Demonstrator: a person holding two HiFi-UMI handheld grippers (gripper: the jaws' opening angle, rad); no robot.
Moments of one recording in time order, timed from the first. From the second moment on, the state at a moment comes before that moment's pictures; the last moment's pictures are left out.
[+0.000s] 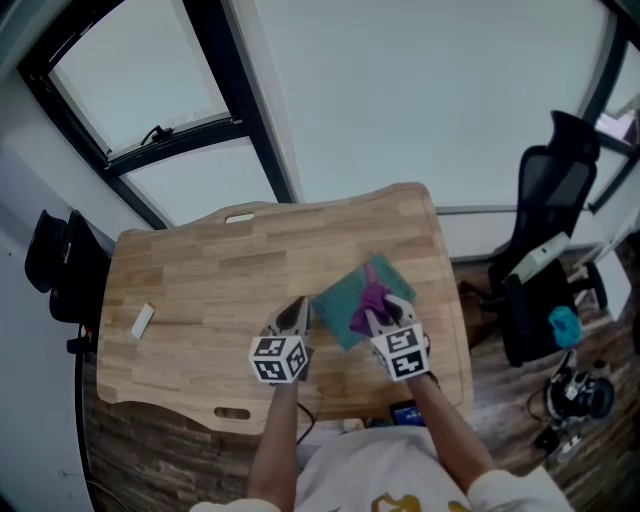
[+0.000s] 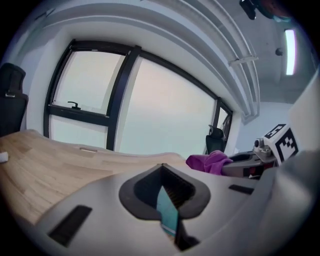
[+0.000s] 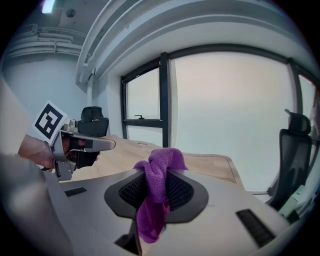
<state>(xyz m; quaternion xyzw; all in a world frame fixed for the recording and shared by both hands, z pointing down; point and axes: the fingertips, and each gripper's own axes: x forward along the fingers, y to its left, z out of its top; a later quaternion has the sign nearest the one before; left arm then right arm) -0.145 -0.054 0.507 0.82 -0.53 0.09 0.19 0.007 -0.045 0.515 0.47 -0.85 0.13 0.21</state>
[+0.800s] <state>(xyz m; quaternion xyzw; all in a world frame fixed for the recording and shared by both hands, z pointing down) -0.122 -0.021 0.465 0.84 -0.51 0.07 0.15 0.026 -0.002 0.477 0.52 -0.83 0.10 0.19</state>
